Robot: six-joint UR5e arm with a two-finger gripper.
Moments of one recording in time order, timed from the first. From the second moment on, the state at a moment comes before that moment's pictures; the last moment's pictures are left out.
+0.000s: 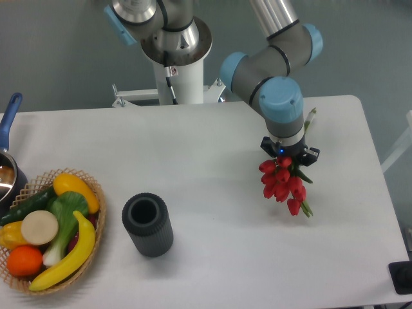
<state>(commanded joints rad) 2.66 -1.94 -1.83 -0.82 1.81 1.09</state>
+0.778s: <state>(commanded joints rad) 2.66 -1.93 -1.81 -0.81 1.80 1.15</state>
